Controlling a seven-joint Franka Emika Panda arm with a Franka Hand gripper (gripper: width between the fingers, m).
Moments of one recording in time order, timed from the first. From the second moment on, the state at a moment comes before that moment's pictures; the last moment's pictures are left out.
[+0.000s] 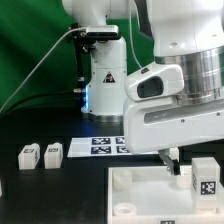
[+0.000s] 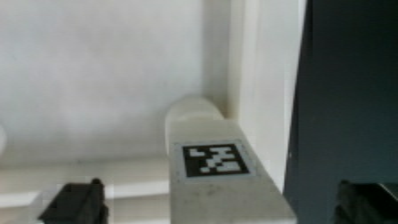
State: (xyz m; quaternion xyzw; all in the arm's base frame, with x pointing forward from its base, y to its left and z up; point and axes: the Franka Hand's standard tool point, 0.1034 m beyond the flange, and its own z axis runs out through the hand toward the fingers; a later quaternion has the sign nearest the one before) arm 0.607 0.115 0.085 -1.00 0.00 0.05 0.08
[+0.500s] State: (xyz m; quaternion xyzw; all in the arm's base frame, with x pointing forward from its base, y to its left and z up) arm 0.619 0.115 0.085 -1.00 0.00 0.03 0.08
